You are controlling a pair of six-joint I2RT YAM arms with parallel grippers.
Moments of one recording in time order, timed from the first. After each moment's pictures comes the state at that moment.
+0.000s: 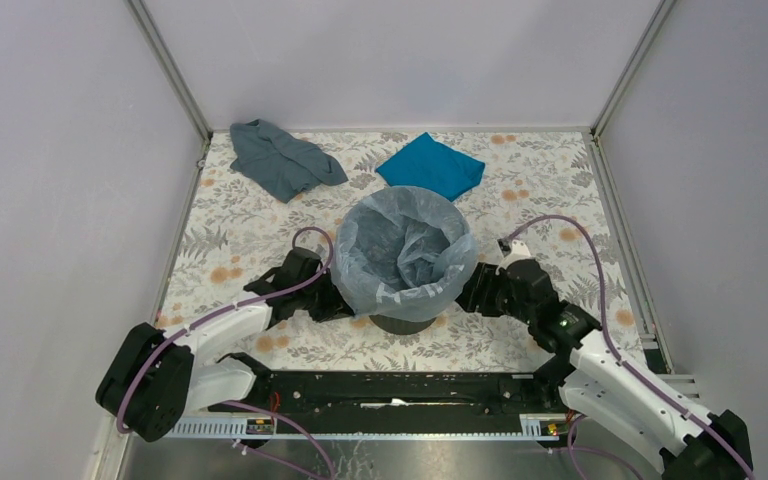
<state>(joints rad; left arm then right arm) -0.53 1.14 0.44 -0.23 0.29 -0.90 0.61 0.69 0.42 -0.34 -0.06 0.70</state>
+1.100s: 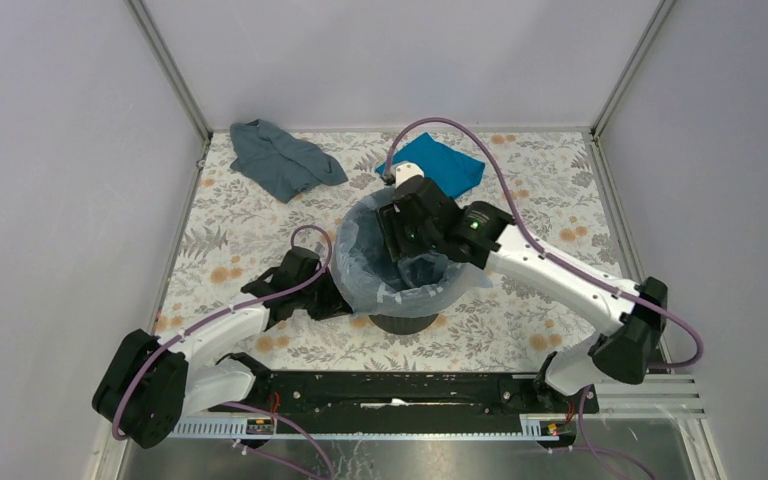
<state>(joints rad) -0.53 1.11 0.44 -0.25 0.26 -0.87 0.95 1.48 1.49 -0.79 0.17 0.39</state>
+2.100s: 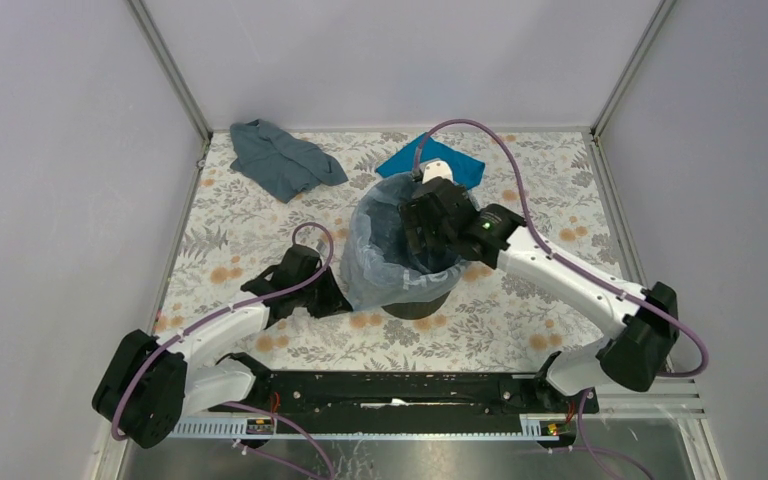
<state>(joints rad) -0.53 1.11 0.47 -0.27 0.25 -0.84 0.85 1.43 1.33 -0.72 0.38 0.32</state>
